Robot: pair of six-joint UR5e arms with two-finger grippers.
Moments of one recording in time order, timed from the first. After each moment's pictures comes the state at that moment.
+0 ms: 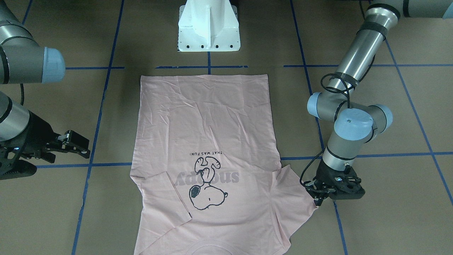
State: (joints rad) left arm -0.87 -2.27 -1.00 -2.39 -1.77 -1.02; right arm 1.09 -1.04 1.57 -1.49 2.30 0.71
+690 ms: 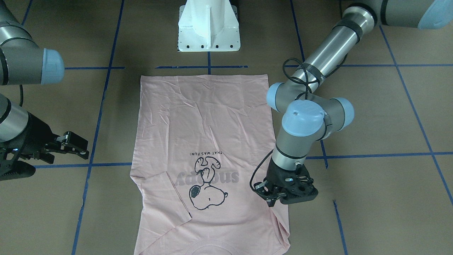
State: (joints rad) left arm -0.81 -2.51 -0.97 -2.19 -1.77 -1.26; right arm 1.09 -1.04 1.56 -1.49 2.30 0.71
